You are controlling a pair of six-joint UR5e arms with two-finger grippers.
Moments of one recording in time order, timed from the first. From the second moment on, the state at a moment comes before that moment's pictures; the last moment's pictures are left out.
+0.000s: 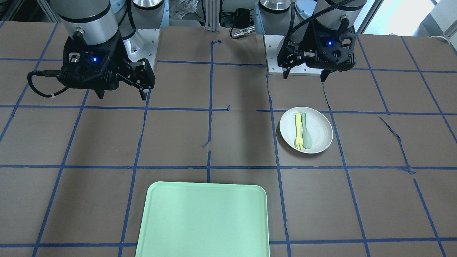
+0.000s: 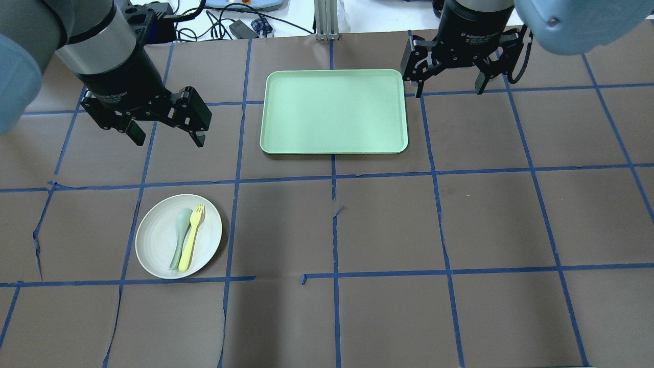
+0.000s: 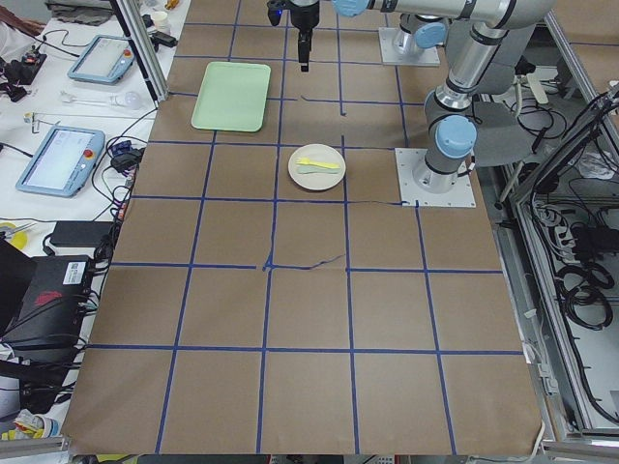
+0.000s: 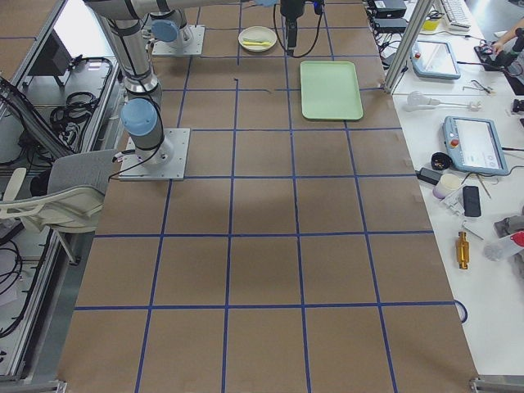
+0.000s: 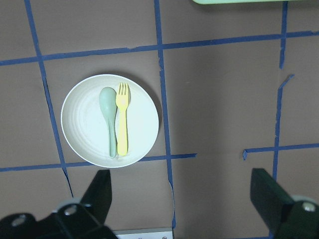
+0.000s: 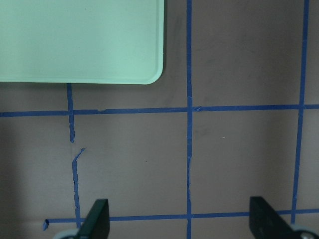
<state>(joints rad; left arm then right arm) -1.60 -1.52 -1.56 -1.67 1.58 0.03 1.69 -1.47 1.41 -1.53 -1.60 0.13</state>
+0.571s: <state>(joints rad) -1.59 -1.52 -1.59 -1.68 1.61 0.03 1.69 -1.47 1.41 -1.53 -1.60 0.12</state>
